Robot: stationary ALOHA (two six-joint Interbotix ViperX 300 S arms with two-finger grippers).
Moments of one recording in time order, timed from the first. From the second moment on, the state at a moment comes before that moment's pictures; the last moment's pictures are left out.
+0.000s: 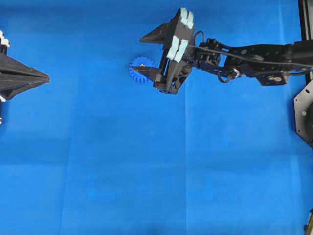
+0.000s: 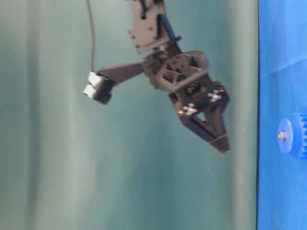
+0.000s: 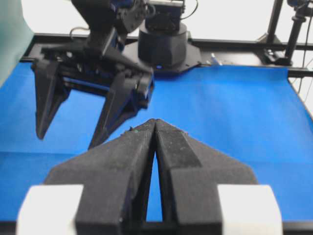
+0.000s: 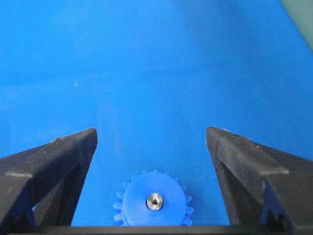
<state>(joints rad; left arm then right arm) 0.01 -1.00 1.21 0.00 -0.25 -0.02 -0.18 0.06 0.60 0.33 -0.31 -0.16</state>
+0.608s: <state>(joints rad) 0.01 -1.00 1.21 0.00 -0.25 -0.02 -0.18 0.00 0.67 0.33 -0.28 -0.16</state>
